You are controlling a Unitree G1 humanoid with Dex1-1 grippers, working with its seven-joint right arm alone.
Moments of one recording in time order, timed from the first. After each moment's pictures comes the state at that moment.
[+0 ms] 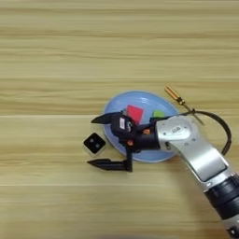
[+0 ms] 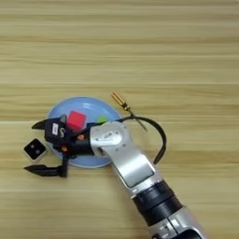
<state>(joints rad) -0.25 -0.34 0.41 -0.06 0.03 0.23 1.04</state>
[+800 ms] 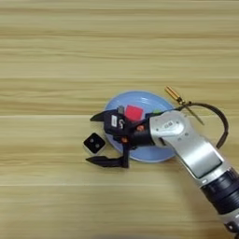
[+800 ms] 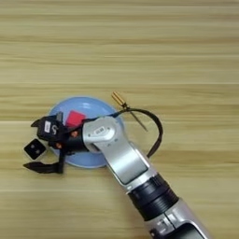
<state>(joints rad) -0.31 -0.36 0.48 -0.12 -0.06 0.35 1.01</state>
